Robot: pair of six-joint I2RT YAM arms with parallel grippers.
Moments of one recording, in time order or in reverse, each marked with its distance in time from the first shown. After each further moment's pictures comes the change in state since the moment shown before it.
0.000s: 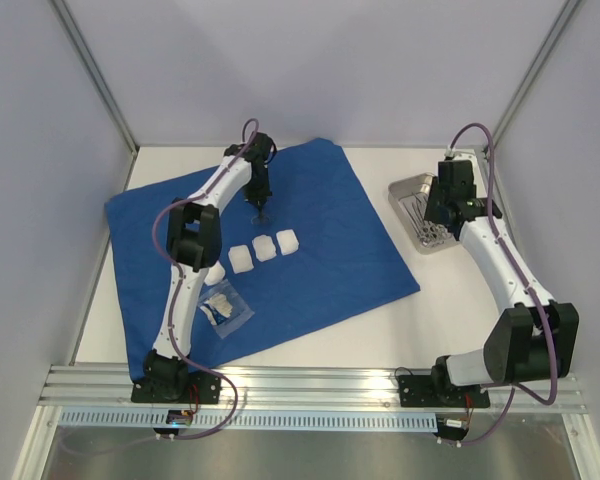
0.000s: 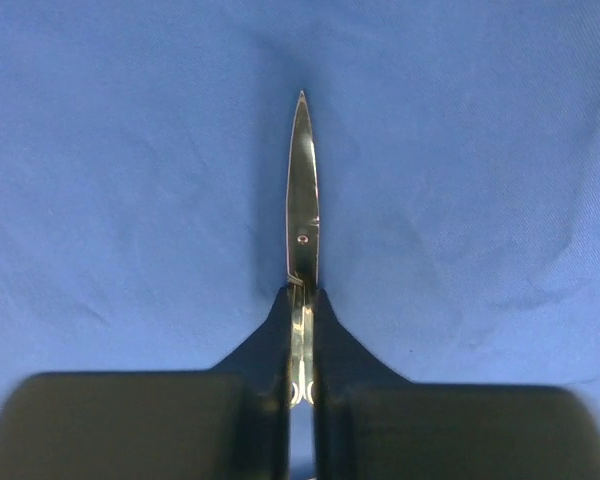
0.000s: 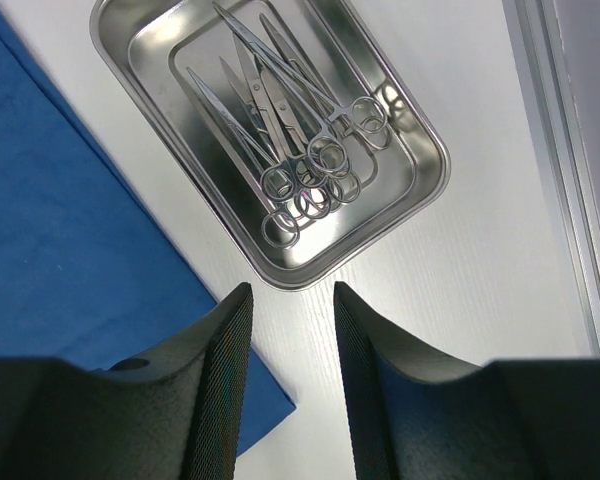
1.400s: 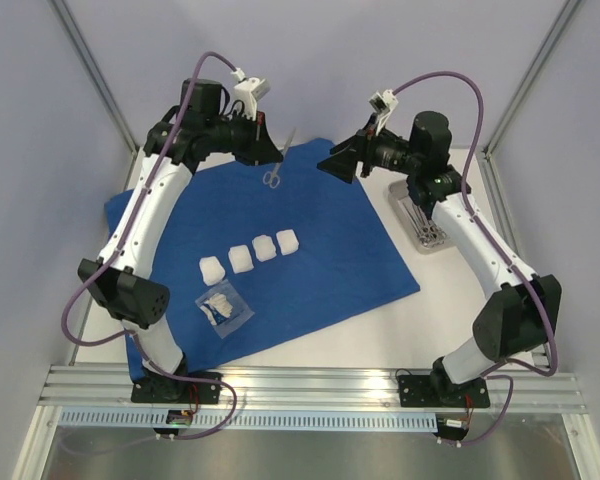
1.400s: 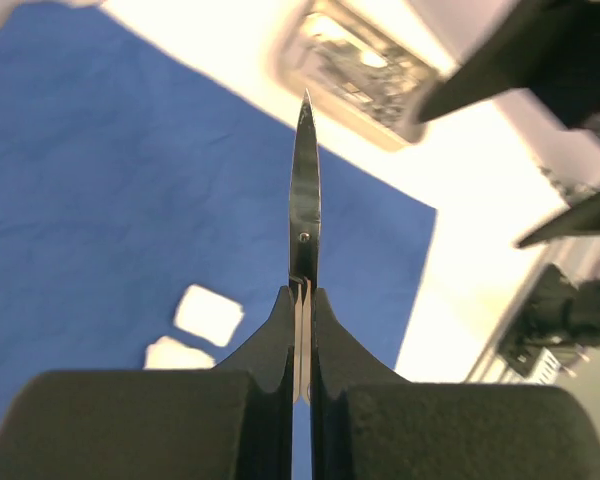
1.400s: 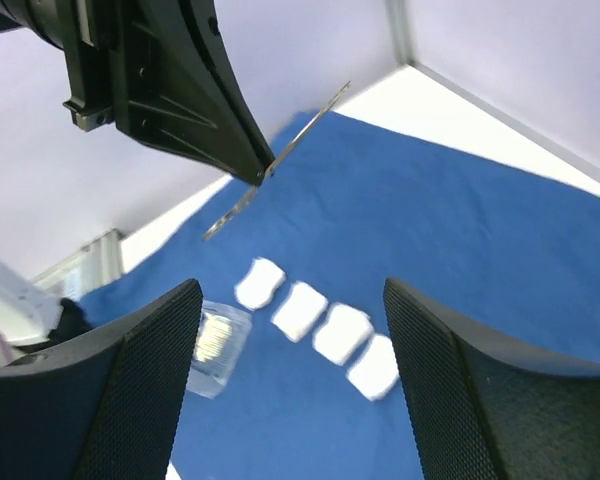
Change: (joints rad) left arm -0.007 -0.730 -0.199 0.085 0.710 0.352; right arm 0.211 0.150 0.273 0.603 -1.140 0.085
